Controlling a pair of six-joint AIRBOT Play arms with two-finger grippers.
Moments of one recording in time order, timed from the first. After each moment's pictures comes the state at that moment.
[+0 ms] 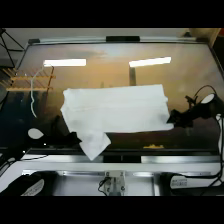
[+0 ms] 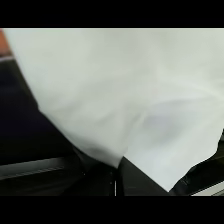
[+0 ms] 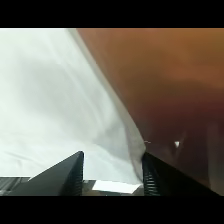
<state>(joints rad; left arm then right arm) -0.12 -1.00 0.34 0.69 -0.87 -1.40 -0.38 -1.57 1.06 -1.23 1.30 1.39</state>
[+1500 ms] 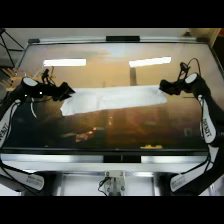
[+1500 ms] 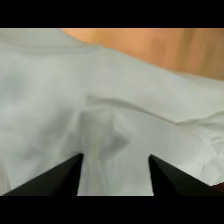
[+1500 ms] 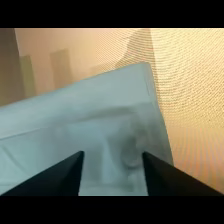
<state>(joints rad) 0.08 -1.71 1.33 0.77 -0.94 -1.40 -0.17 -1.82 1.50 -1.09 0.84 1.41</state>
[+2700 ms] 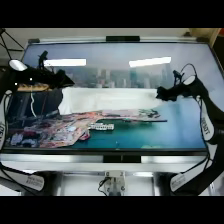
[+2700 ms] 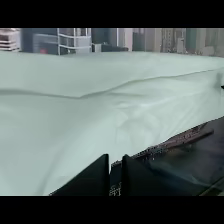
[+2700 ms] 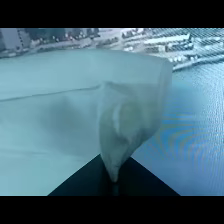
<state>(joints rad) 0.04 -1.68 1.58 0.75 -1.22 -1.34 -0.18 -1.83 1.50 -1.03 1.05 1.34</state>
